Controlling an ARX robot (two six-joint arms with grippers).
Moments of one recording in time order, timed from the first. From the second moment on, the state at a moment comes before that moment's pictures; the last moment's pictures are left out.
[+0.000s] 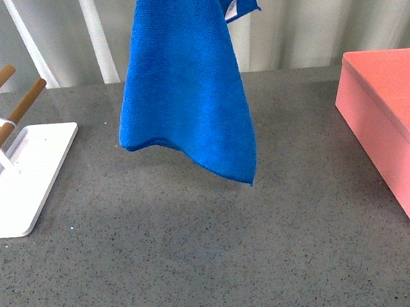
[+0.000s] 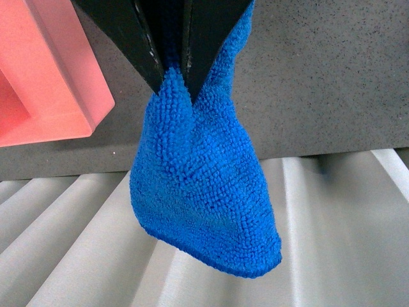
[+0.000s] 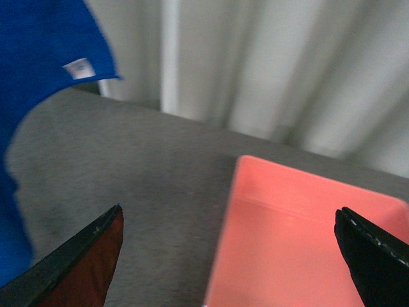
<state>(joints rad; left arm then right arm) -0.42 1.82 1.47 0.03 -0.13 -0.24 0.00 1.46 0.79 0.34 -0.25 -0.21</state>
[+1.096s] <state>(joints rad) -0.47 1.79 1.51 -0.03 -0.16 -0.31 0.35 1.81 1.05 0.31 -0.43 -0.10</state>
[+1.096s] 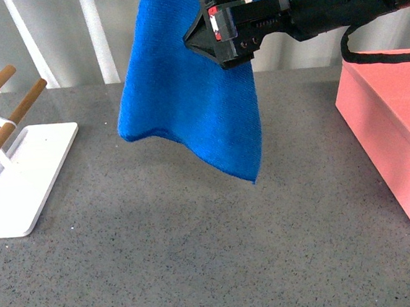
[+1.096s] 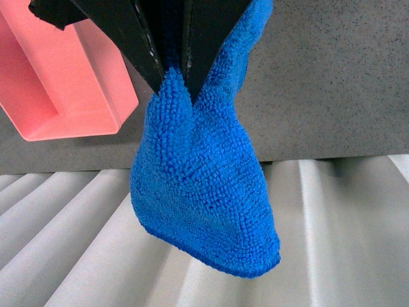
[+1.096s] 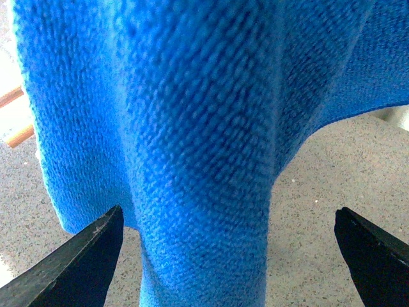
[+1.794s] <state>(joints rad) -0.47 1.78 1.56 -0.07 -0.13 -0.36 0.36 1.90 0.99 0.50 -0.40 -0.10</state>
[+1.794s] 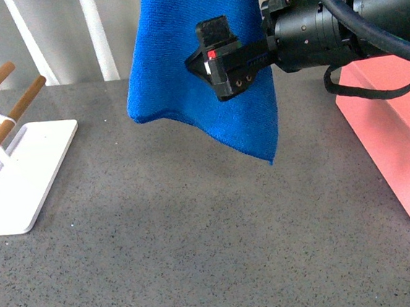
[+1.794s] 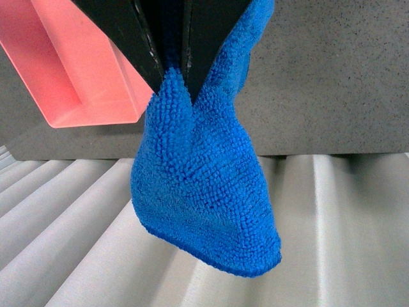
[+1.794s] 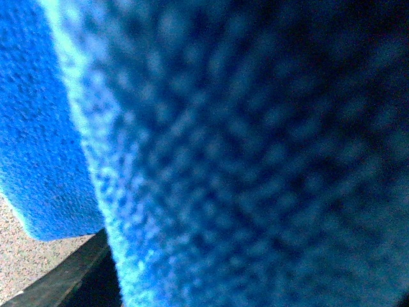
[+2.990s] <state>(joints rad) -0.42 1.80 1.51 -0.06 -0.14 -0.31 0.31 1.87 0.98 0.55 -0.44 -0.11</state>
